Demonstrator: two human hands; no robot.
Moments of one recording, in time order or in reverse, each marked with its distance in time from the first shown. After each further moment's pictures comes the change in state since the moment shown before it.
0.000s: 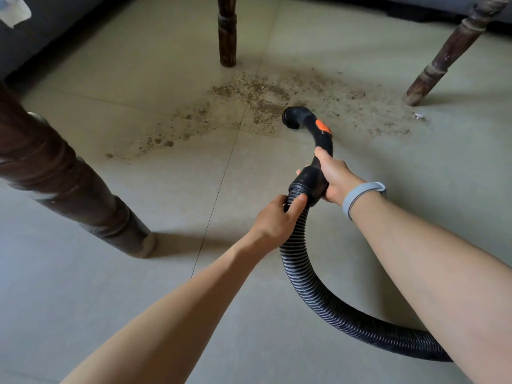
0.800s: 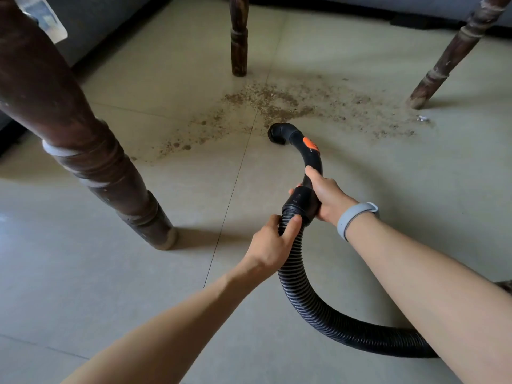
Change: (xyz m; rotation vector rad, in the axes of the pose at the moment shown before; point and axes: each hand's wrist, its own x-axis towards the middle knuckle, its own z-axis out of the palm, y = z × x) left_hand -0.062 -0.024 -0.014 0.039 0.039 -0.047; right_hand -0.039 0.038 0.020 0.080 -0.126 0.041
